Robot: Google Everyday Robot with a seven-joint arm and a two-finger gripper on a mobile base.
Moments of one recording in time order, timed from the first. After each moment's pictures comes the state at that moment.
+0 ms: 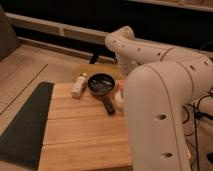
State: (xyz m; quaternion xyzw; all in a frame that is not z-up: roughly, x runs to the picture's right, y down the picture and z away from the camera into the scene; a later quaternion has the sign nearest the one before) arm 0.150 -0.029 0.782 -0.18 0.38 0.59 0.69
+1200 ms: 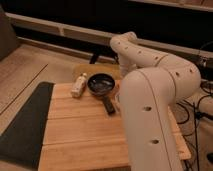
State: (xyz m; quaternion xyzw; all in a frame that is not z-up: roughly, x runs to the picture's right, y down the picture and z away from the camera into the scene) arm 0.155 -0.006 0.816 -0.26 0.39 0.59 0.66
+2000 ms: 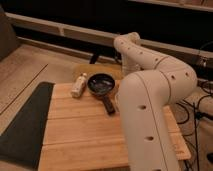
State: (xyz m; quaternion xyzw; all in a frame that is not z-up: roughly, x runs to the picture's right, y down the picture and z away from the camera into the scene) arm 0.169 -0.005 0.824 -0.27 0.40 0.59 0.64
